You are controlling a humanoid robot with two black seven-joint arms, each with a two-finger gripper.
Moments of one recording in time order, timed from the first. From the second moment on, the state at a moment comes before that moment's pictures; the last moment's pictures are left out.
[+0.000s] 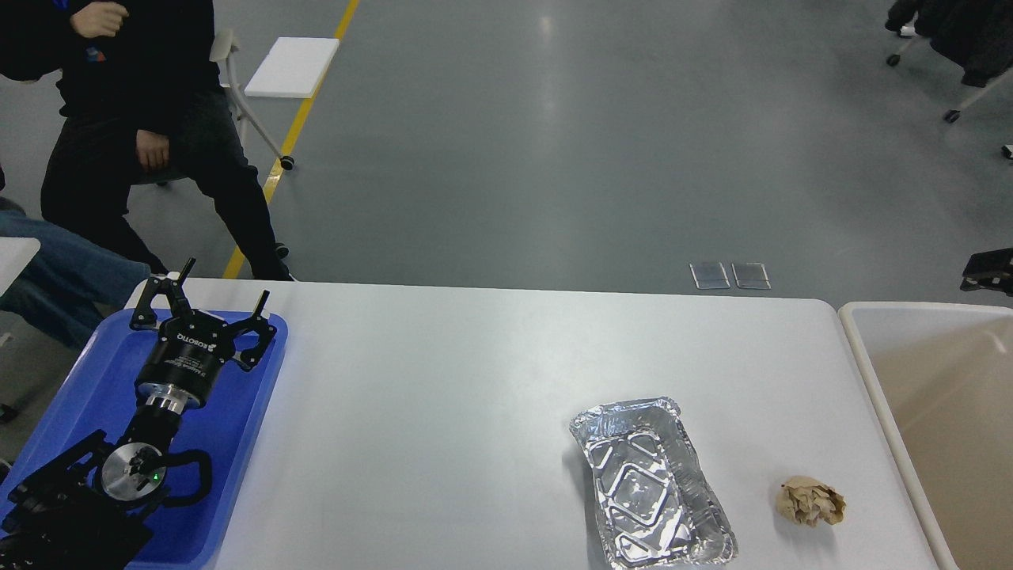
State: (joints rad) left arm -0.48 0.35 -0.88 -0.46 -0.17 -0.78 -0.41; right arm 1.50 -0.84 -0.82 0.73 -0.48 0.41 0.09
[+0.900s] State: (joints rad) left arm -0.48 0.35 -0.88 -0.46 -0.17 -0.78 -0.41; right arm 2.07 -0.47 -1.12 1.10 -0.39 0.65 0.09
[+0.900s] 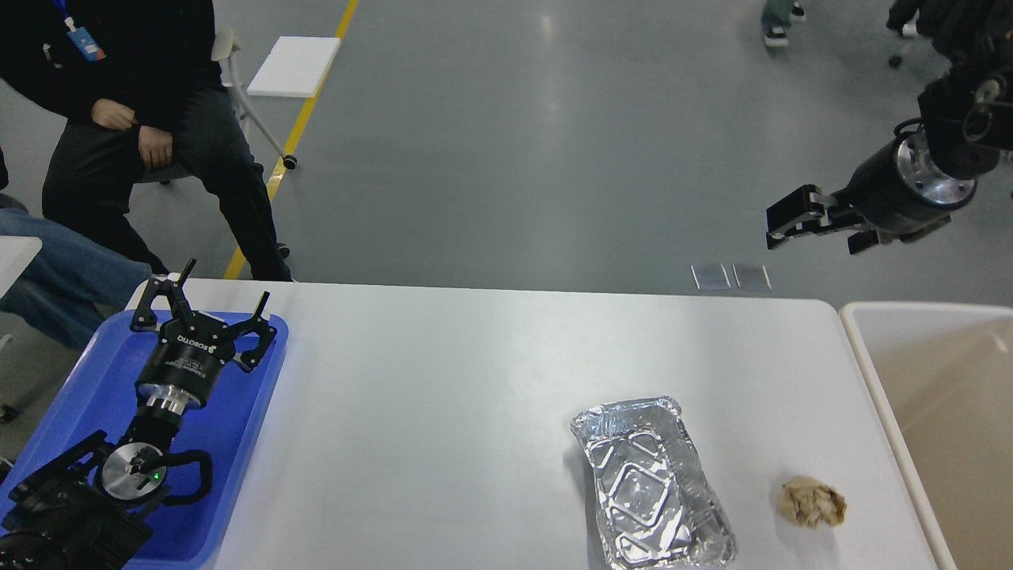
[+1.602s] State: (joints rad) left arm -0.48 0.35 -0.88 -0.46 -0.17 -0.78 -0.41; right arm 2.26 -0.35 -1.12 1.23 -0.29 0.78 0.10
